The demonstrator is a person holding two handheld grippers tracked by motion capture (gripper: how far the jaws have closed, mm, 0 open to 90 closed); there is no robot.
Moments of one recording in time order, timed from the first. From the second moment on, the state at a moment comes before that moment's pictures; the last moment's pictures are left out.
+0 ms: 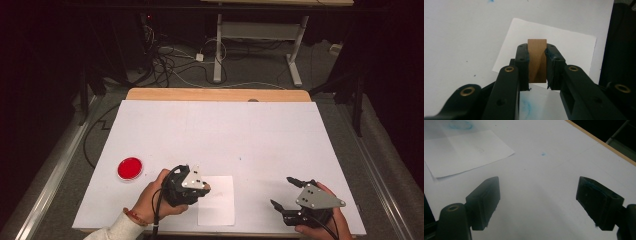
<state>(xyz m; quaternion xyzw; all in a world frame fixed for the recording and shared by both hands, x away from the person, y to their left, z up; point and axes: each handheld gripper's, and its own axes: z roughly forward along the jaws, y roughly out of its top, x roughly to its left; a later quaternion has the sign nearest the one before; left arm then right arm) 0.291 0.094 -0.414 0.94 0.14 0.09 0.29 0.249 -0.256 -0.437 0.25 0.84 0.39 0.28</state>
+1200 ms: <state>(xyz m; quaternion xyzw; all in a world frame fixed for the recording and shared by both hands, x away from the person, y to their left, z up) 0.294 0.042 -0.449 0.98 0.07 0.04 0.15 0.249 -0.253 -0.441 0.25 0.85 0.37 0.28</state>
